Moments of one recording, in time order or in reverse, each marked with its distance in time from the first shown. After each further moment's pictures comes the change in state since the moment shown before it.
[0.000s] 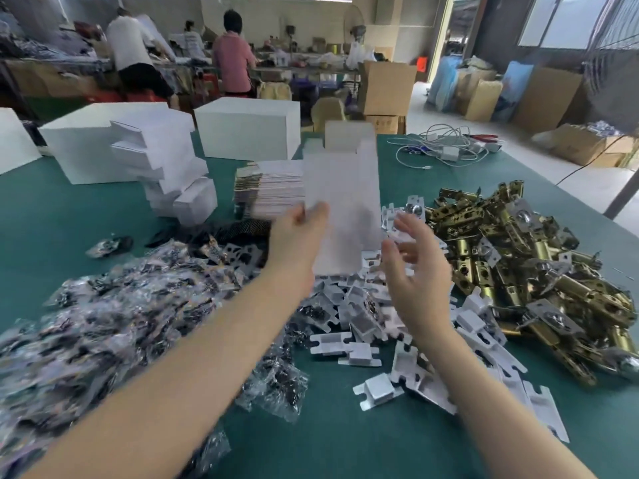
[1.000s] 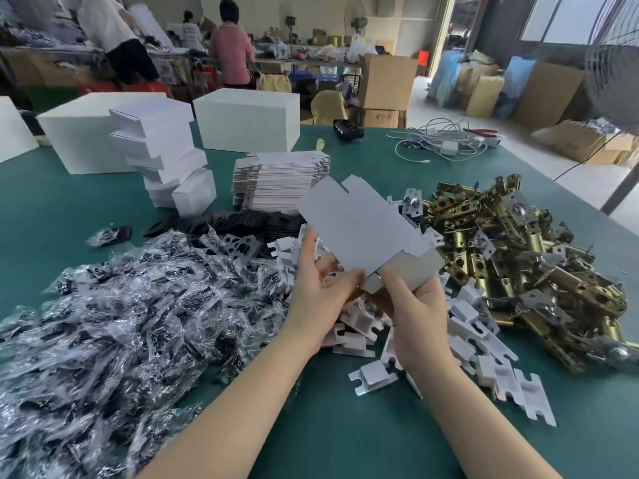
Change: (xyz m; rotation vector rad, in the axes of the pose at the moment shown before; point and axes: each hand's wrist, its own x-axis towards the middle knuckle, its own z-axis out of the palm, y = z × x) left_hand -0.046 -0.075 -0.008 -0.033 -0.253 0.120; right_hand -0.045 -0.004 -0.002 0.839 0.032 0.566
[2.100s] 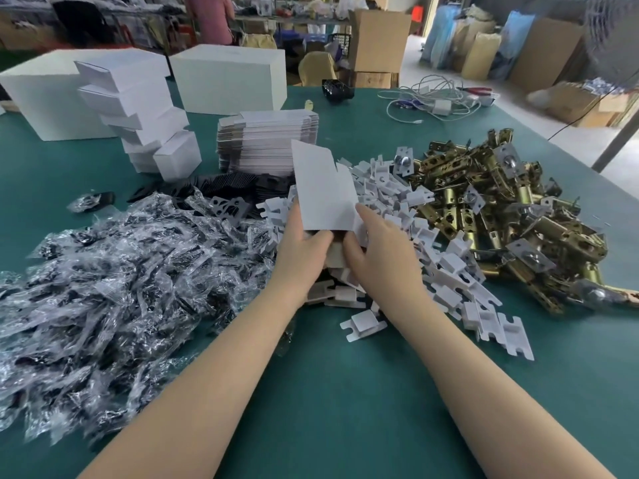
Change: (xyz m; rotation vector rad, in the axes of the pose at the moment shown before) left_hand -0.004 0.008 -0.002 0.311 0.116 0.010; right_hand 0.007 0.001 0.008 -1.256 -0.188 -0.408
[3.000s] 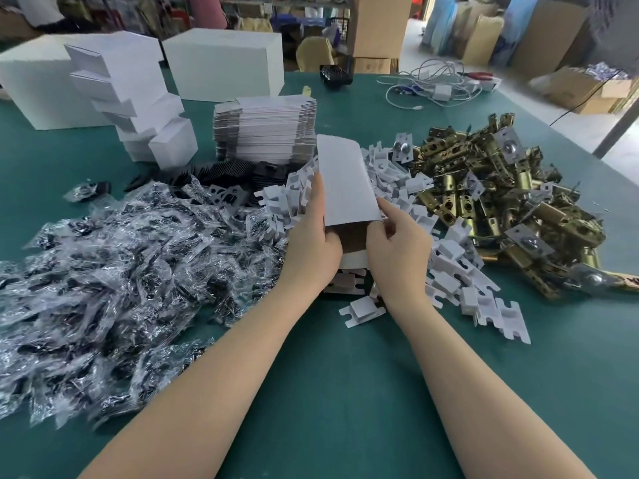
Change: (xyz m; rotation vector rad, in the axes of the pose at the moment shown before) left_hand -0.014 0.001 0.008 0.333 -0.101 0.069; right_hand -0.014 0.004 0.001 0.439 0.234 0.307
